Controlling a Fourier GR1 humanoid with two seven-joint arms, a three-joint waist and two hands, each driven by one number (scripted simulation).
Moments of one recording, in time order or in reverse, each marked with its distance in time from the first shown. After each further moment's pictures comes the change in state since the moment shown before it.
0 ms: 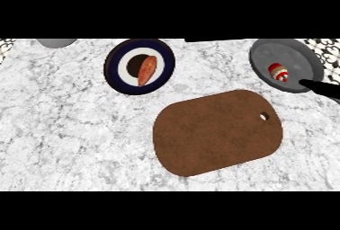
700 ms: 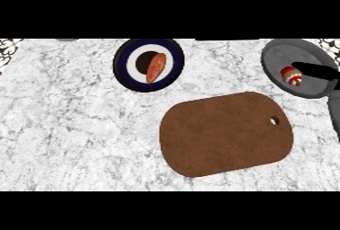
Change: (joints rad) left arm -0.046 -0.009 0.001 0.003 -0.021 -0.032 0.033; right arm -0.115 0.019 0.136 -0.008 0.307 -0.347 0.331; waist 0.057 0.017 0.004
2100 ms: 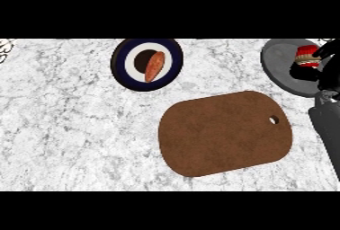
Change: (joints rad) left arm 0.029 -0.009 0.033 -0.022 -0.016 -0.004 0.014; right arm 0.061 -0.052 0.325 -0.270 0.506 0.023 0.410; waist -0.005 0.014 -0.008
